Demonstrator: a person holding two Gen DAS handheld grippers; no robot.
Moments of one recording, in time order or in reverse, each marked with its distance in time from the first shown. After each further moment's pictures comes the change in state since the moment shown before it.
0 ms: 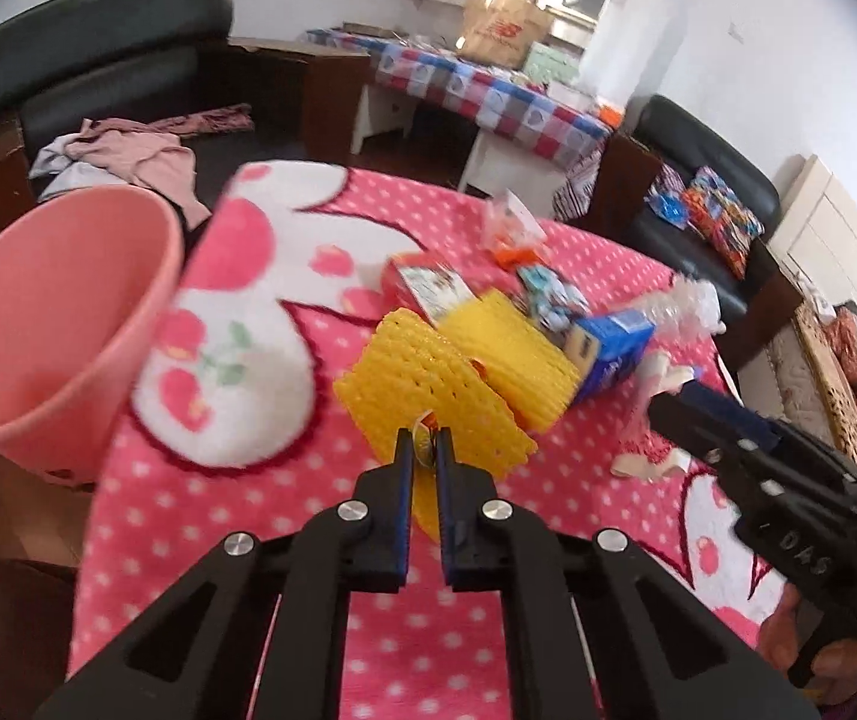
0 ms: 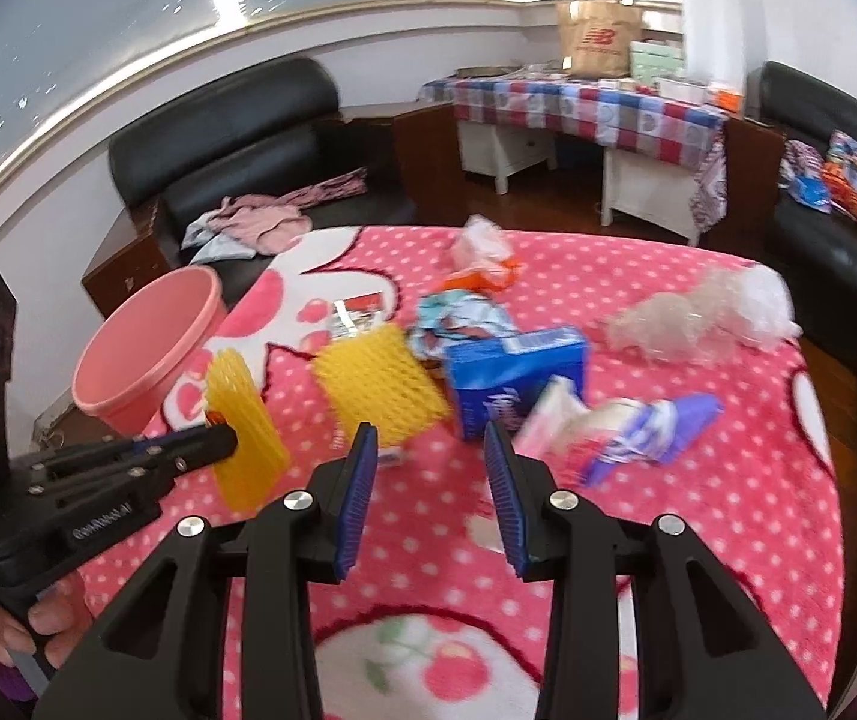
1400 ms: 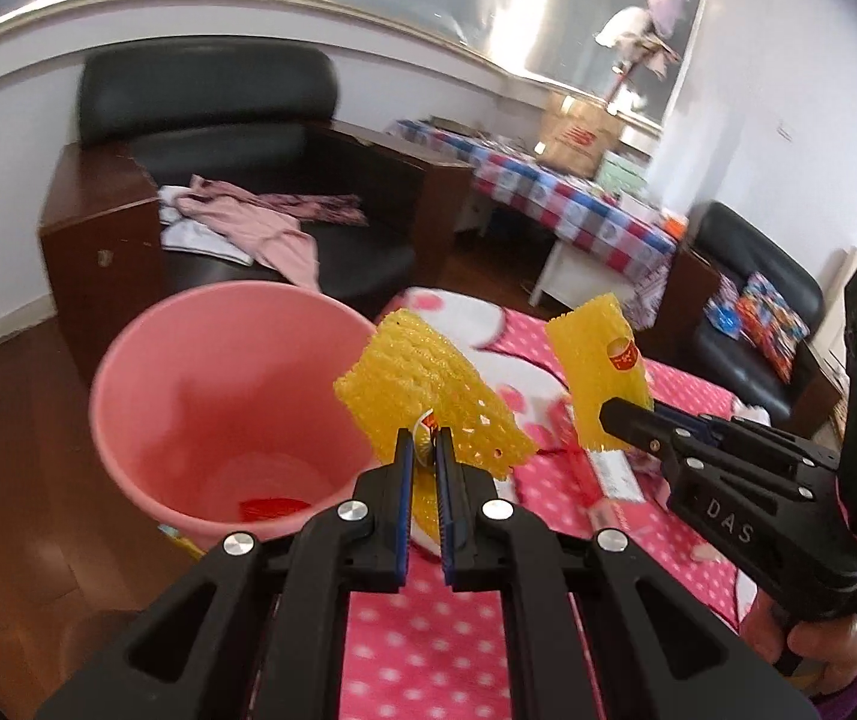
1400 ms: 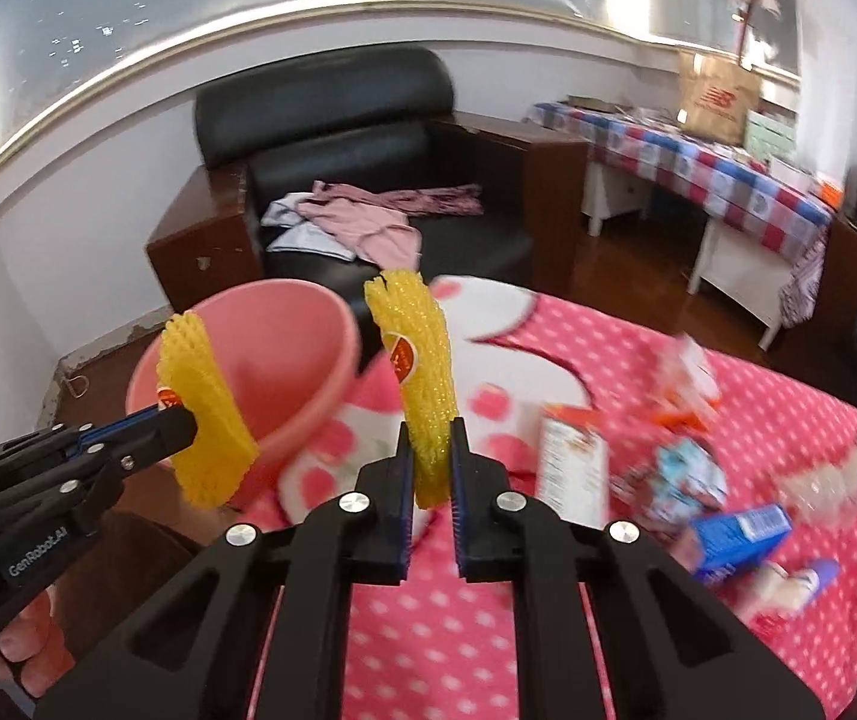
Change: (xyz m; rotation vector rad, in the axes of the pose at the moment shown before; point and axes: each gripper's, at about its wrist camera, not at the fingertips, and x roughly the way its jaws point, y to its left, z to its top) left arm -0.085 0.100 0.022 -0.105 -0.239 0.138; right arm 0.042 0.130 0.061 -0.210 -0.033 0.090
